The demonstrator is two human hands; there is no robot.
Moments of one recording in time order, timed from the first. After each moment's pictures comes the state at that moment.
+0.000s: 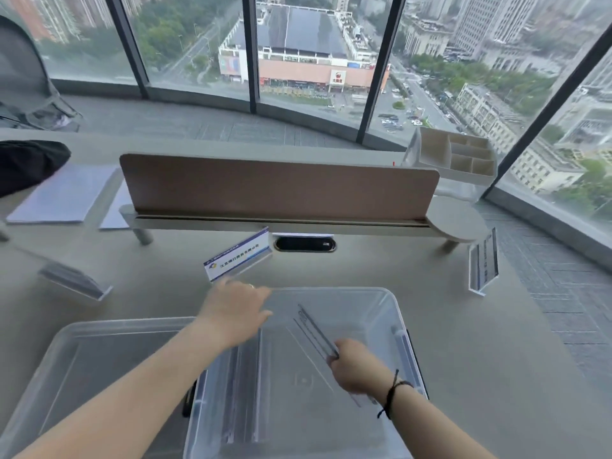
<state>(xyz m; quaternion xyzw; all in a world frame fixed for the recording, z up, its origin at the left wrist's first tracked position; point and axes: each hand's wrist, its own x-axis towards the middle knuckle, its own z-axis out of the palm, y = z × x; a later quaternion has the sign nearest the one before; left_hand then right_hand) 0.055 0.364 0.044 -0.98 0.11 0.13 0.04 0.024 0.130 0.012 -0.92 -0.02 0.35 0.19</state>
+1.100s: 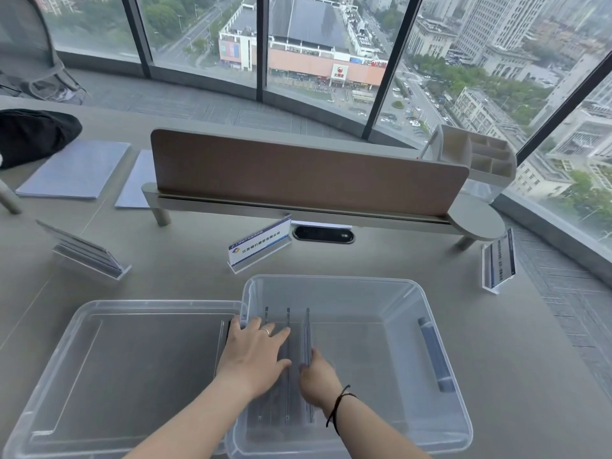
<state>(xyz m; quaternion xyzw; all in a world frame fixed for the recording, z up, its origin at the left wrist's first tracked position) -0.022 0.387 -0.043 -0.99 0.08 0.15 0.00 -0.023 0.241 -0.061 -0.87 0.11 0.36 0.33</state>
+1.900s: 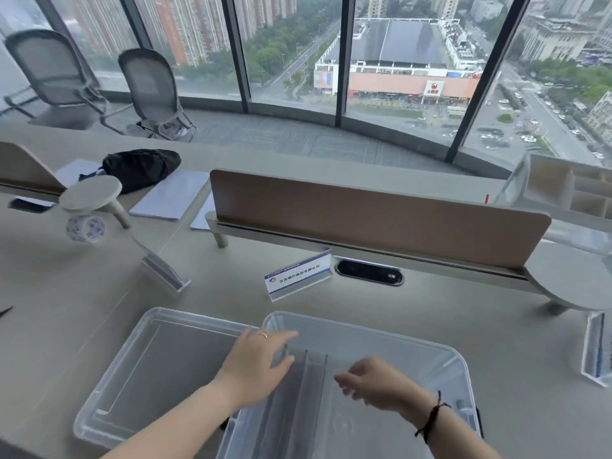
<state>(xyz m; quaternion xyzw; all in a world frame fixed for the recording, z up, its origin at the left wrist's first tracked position) 0.006 0.391 0.006 -0.97 -0.04 0.07 -0.24 0.095 0.155 -0.016 -0.84 -0.14 0.43 0.30</state>
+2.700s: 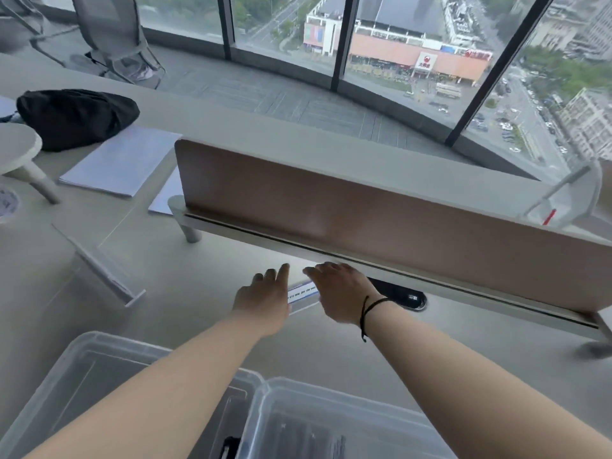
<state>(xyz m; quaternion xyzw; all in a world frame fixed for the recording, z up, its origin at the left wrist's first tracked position) 0.221 0.472 -0.080 -0.98 -0.12 0.14 -0.07 0.305 0.320 -0.057 -0.90 -0.42 0.14 -0.01</state>
